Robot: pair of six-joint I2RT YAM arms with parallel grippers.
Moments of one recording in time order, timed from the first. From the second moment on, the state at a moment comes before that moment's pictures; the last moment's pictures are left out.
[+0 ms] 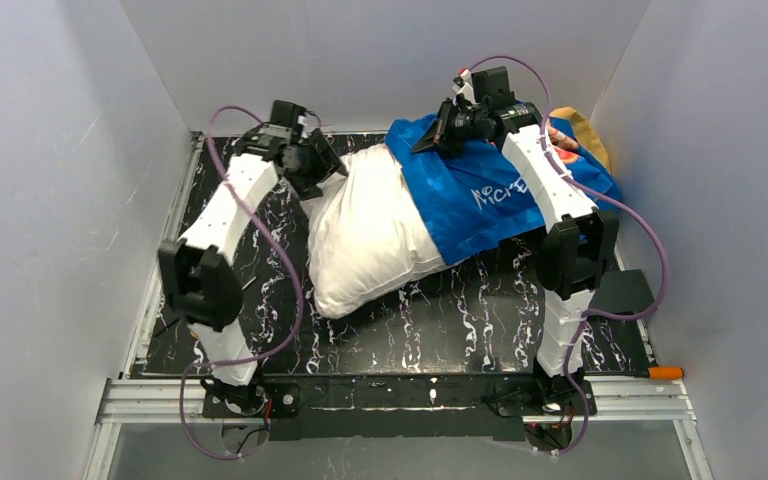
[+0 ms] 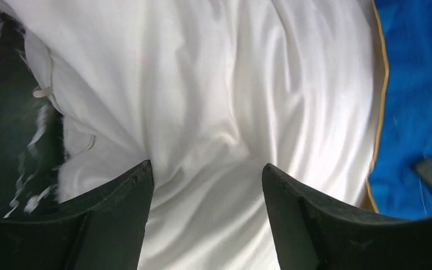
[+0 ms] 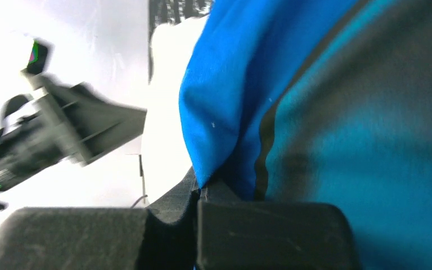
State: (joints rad) left arm -0.30 1.83 1.75 -0.85 0.15 -0.86; right arm 0.35 2.01 2.07 -0.72 -0.64 0.70
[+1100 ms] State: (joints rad) left arm -0.31 1.77 1.46 -0.66 0.54 -1.09; right arm 0.40 2.10 2.16 -0.65 -0.71 0.70
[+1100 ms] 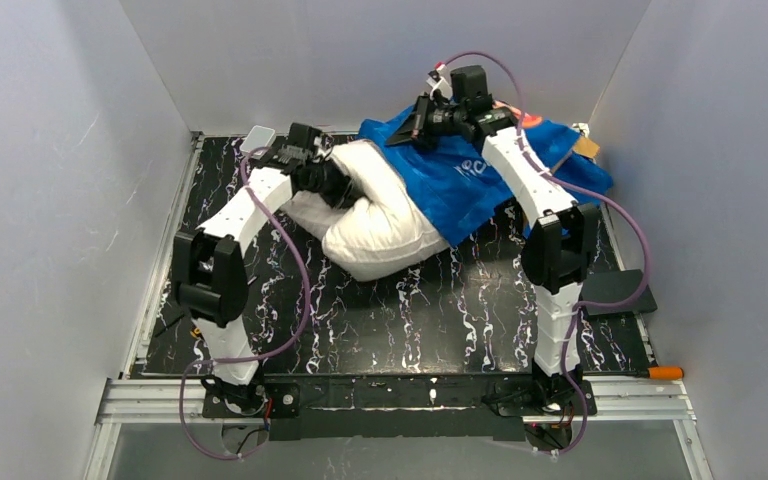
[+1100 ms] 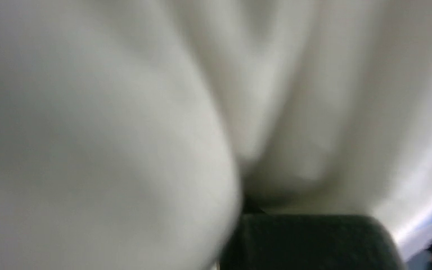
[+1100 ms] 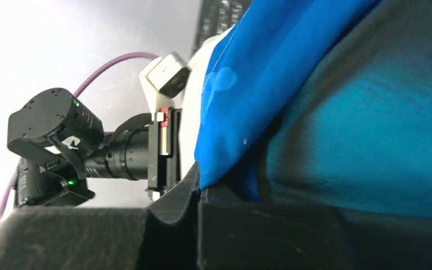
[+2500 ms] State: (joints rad) left arm -0.33 1.45 1.37 -0.50 0.37 -1.16; right arm 0.53 1.71 2.09 -1.16 -0.19 0.39
